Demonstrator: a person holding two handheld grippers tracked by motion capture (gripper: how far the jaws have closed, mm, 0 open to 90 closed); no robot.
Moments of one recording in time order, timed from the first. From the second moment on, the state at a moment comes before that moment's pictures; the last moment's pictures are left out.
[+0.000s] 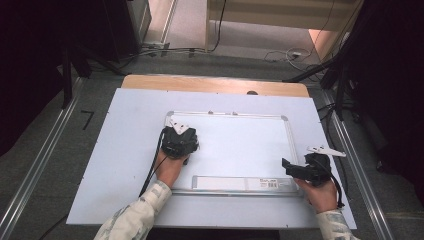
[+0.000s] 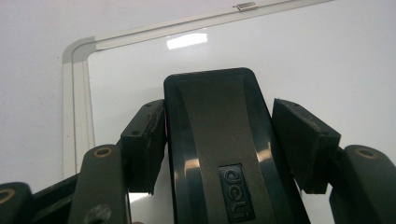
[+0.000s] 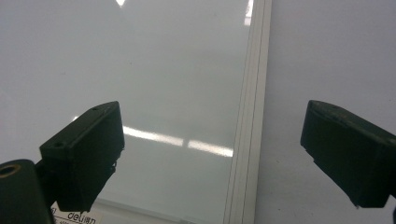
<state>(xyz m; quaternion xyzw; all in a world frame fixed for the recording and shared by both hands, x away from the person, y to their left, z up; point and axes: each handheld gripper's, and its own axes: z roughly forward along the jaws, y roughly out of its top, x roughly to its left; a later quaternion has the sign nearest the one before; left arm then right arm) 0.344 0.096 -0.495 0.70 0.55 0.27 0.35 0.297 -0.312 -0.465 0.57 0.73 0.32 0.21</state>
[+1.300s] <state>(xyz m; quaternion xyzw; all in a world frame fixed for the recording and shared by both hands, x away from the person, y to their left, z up) 0.348 0.046 -0.494 0.73 0.52 0.26 0.36 0.299 -0.311 -0.465 0.57 0.73 0.32 0.21</state>
